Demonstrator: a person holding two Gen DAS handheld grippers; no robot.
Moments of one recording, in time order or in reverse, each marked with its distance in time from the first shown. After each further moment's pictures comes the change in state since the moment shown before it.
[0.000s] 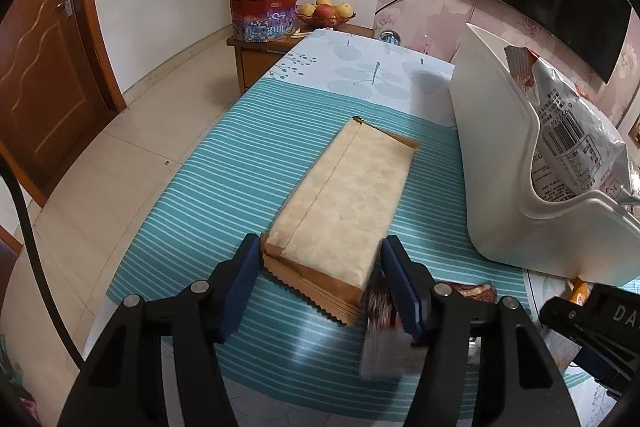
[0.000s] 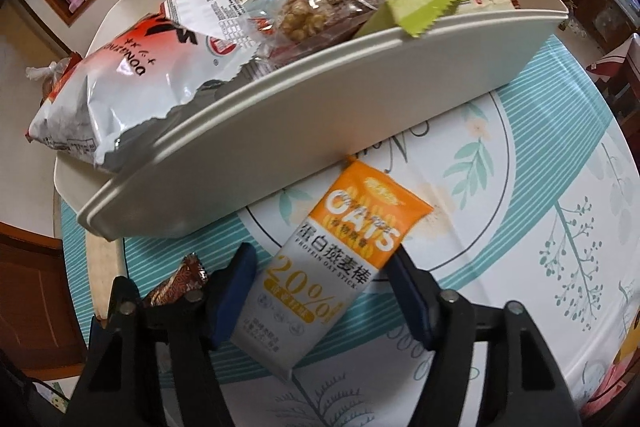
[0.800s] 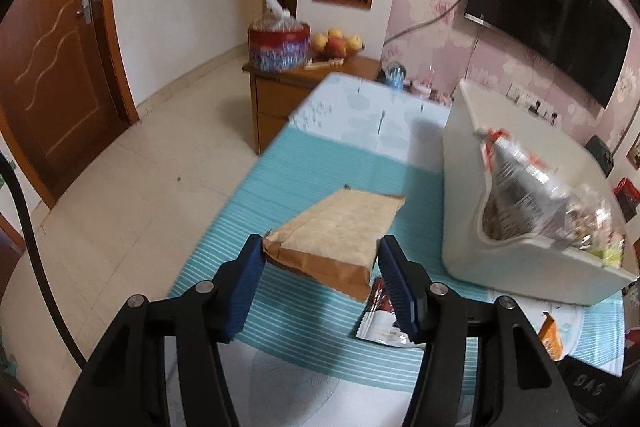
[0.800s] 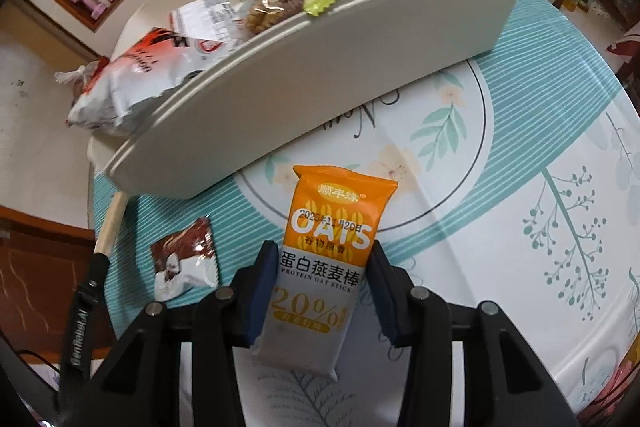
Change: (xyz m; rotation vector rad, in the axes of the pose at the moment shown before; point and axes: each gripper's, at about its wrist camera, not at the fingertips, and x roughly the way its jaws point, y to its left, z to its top) left arm -0.072 0.013 0.012 -0.043 -0.105 0.010; right arm -0.022 -0.084 -0.023 -0.005 0.042 0.162
